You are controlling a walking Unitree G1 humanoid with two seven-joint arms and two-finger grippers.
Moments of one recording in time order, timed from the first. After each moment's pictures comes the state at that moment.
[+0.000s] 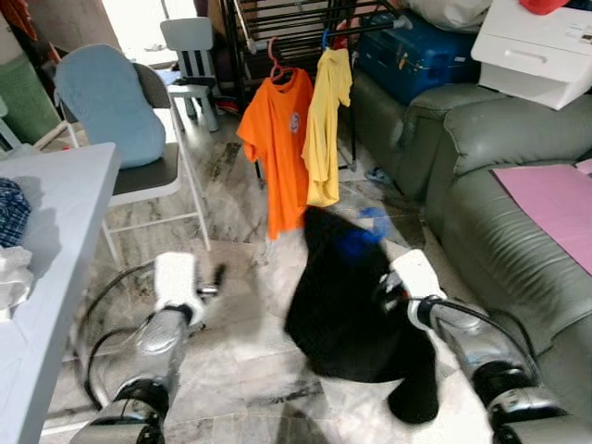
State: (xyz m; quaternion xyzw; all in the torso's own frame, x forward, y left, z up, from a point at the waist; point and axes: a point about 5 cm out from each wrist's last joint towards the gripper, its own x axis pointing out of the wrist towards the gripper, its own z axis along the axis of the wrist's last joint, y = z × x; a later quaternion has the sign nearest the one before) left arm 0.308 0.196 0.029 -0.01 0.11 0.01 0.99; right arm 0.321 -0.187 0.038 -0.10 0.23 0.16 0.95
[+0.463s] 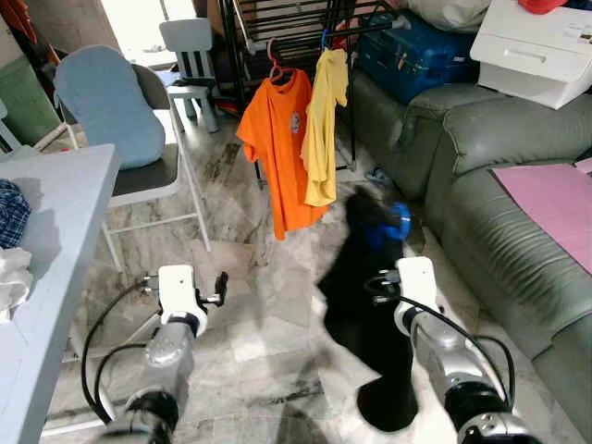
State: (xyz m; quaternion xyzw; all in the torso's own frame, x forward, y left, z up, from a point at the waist) left arm 0.298 0.177 0.019 -0.04 0.11 0.00 0.99; right arm 0.312 -0.170 0.028 -0.02 0.22 0.01 0.98
